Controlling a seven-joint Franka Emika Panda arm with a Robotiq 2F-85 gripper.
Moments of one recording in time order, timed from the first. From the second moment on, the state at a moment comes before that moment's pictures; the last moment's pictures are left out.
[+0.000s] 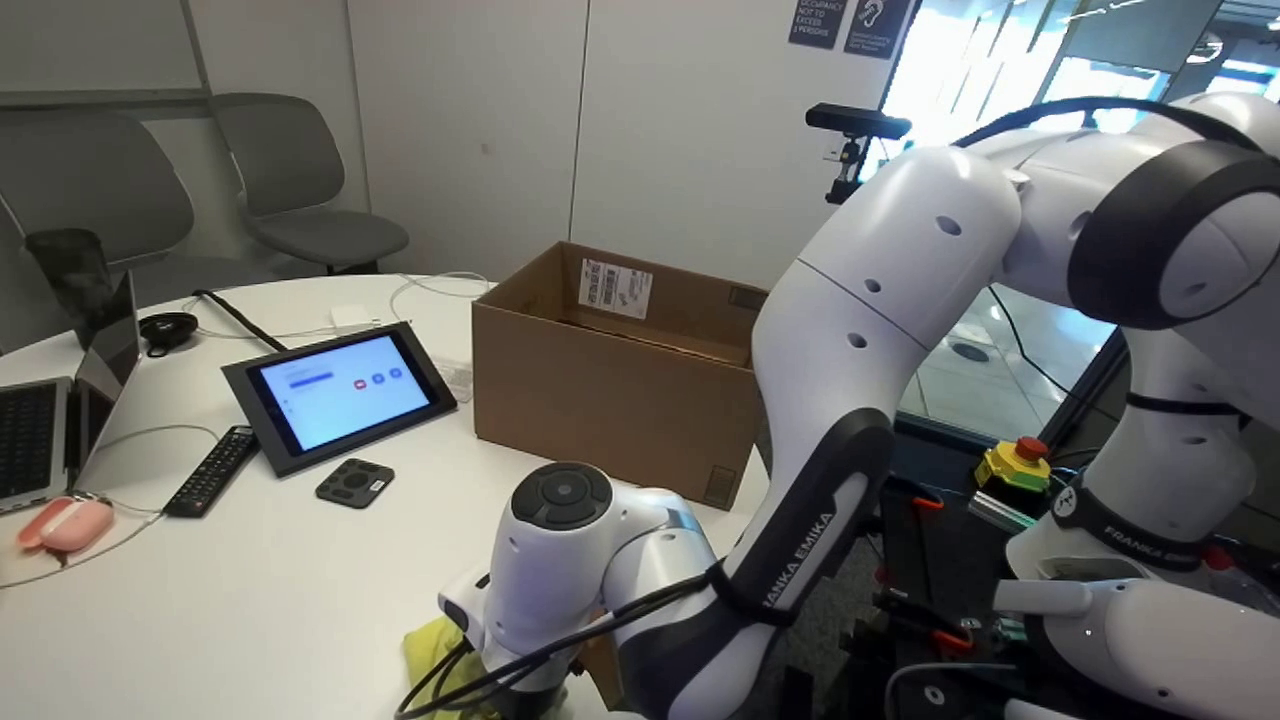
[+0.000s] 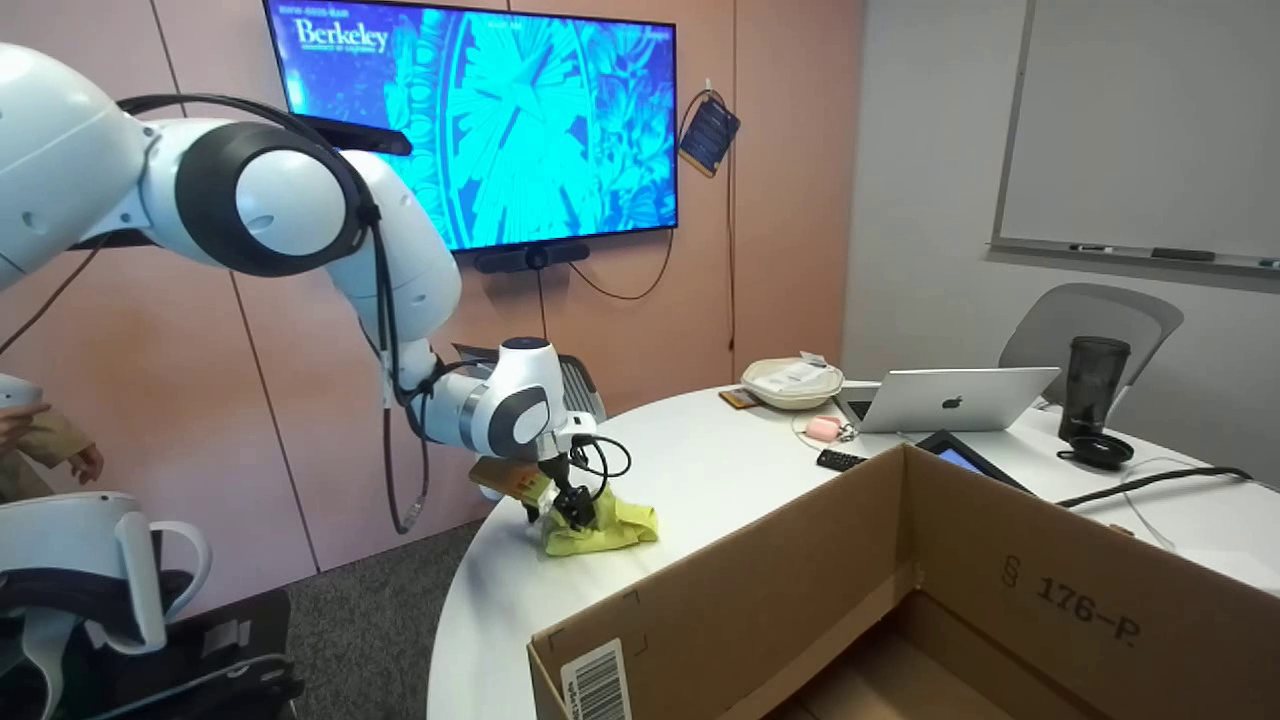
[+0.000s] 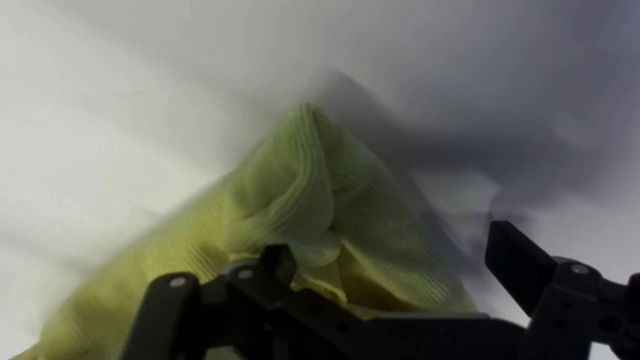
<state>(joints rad) 0.50 1.01 0.11 -1.64 -0.14 2.77 0.08</state>
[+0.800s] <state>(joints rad) 0.50 1.03 0.10 -1.60 -0.14 2.76 0.12</state>
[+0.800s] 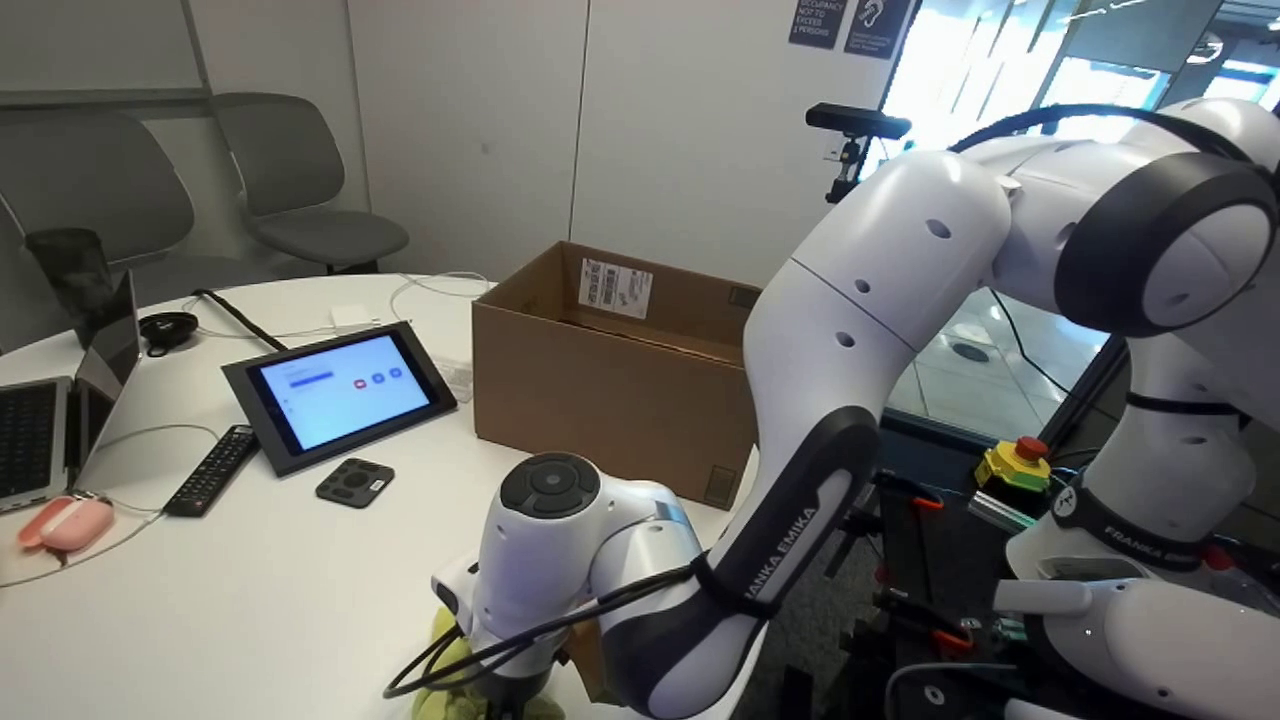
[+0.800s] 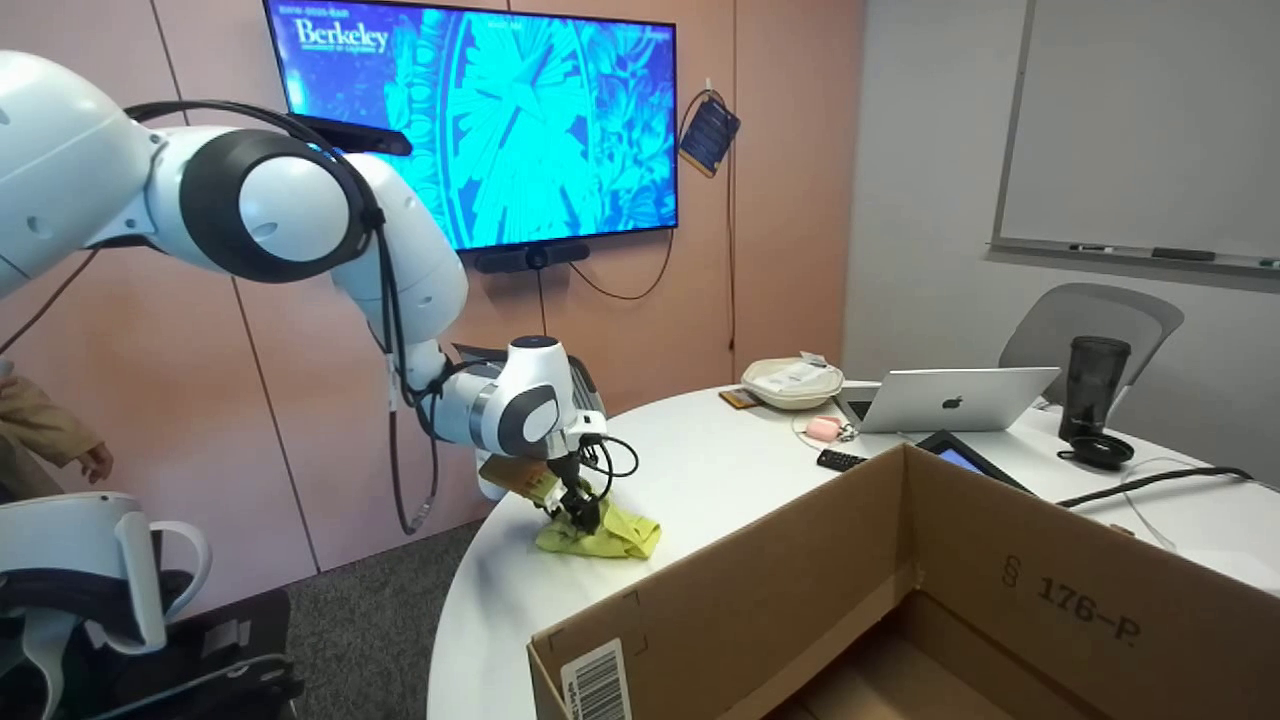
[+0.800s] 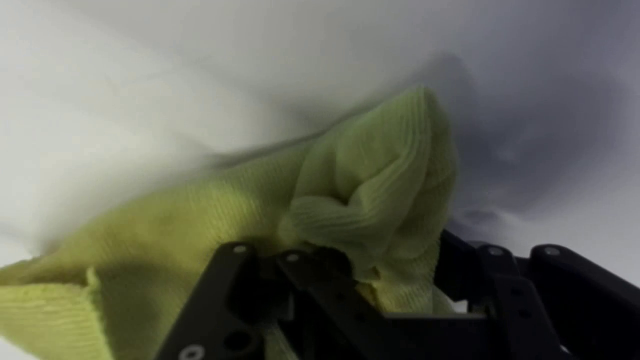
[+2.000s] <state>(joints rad) 0.50 0.53 -0.12 -1.93 -0.15 2.78 0.34</state>
